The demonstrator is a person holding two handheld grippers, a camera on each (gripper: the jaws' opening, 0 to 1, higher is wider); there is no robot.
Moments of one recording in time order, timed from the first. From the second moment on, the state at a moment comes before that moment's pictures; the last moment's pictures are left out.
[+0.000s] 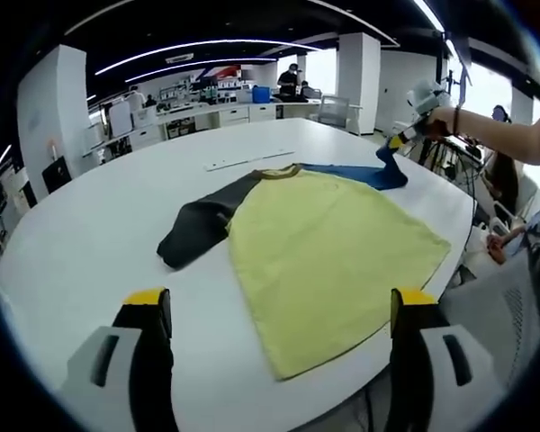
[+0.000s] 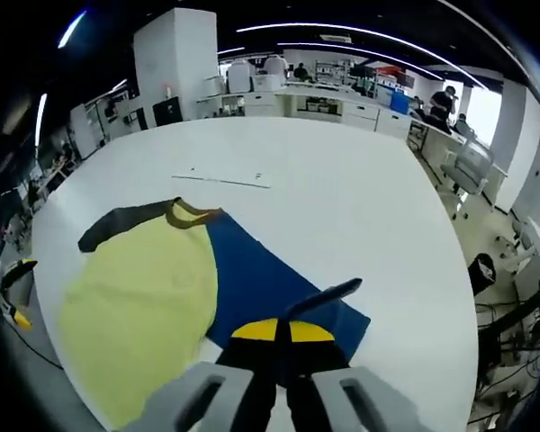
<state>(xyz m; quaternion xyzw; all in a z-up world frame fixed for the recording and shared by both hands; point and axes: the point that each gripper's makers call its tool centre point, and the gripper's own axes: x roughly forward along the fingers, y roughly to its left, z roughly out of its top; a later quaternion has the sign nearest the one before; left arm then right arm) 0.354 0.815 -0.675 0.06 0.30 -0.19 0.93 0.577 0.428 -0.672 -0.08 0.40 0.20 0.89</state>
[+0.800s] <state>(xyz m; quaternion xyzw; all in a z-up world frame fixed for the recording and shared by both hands) 0.352 0.814 -0.679 0.05 0.30 -0.19 0.93 0.596 0.549 -0.663 -0.10 0.38 0.29 0.87</state>
